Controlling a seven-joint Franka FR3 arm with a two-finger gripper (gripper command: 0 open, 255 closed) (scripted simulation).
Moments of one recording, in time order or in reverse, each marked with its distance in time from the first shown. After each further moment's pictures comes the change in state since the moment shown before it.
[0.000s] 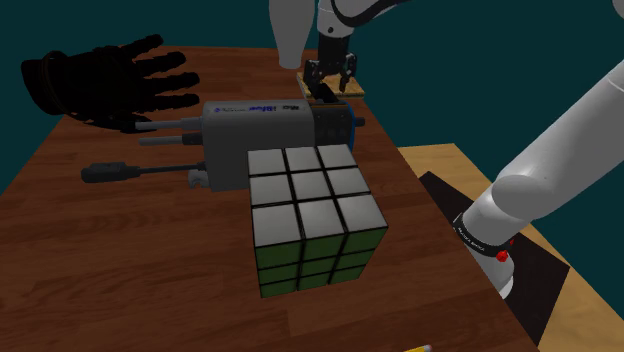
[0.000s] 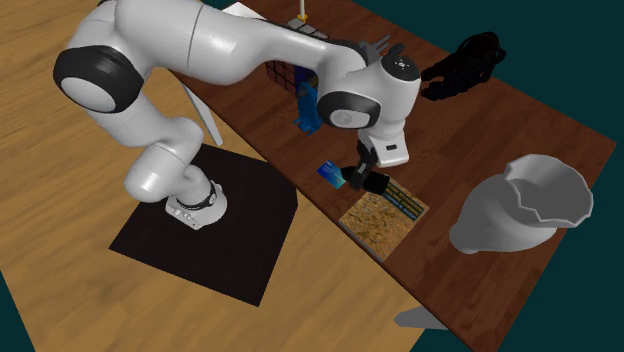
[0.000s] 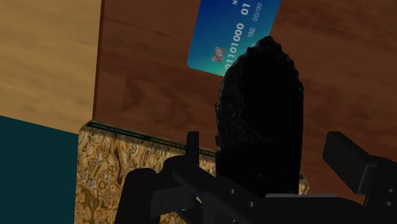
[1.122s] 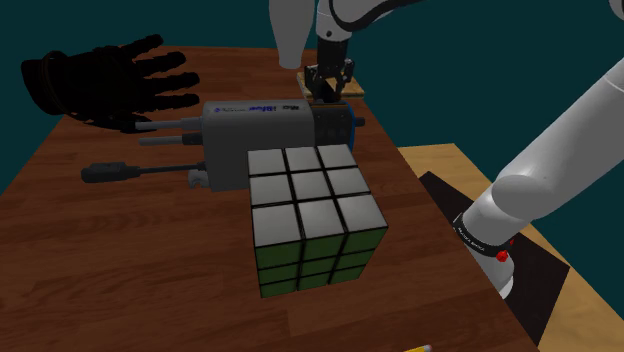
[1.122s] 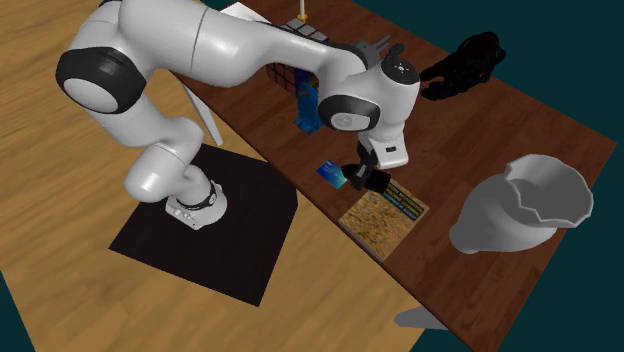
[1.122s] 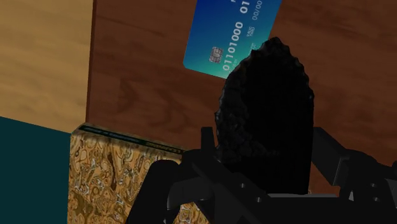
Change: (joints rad) arm 0.001 0.010 0.002 -0.010 -0.004 0.020 0.006
